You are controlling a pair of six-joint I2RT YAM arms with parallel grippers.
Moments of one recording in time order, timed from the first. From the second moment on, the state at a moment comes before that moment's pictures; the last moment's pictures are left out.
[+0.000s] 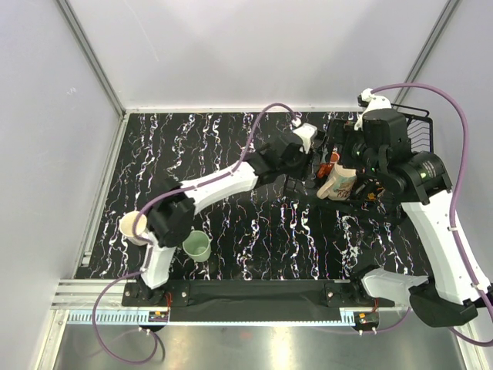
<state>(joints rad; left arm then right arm) -0.91 2.04 1.73 -0.23 -0.04 -0.29 0.46 1.17 1.69 -1.07 0.20 0.40</state>
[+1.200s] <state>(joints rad) -0.56 0.79 1.10 -1.17 -0.38 -0.77 0.77 1.54 1.66 -1.14 0.09 0.57</state>
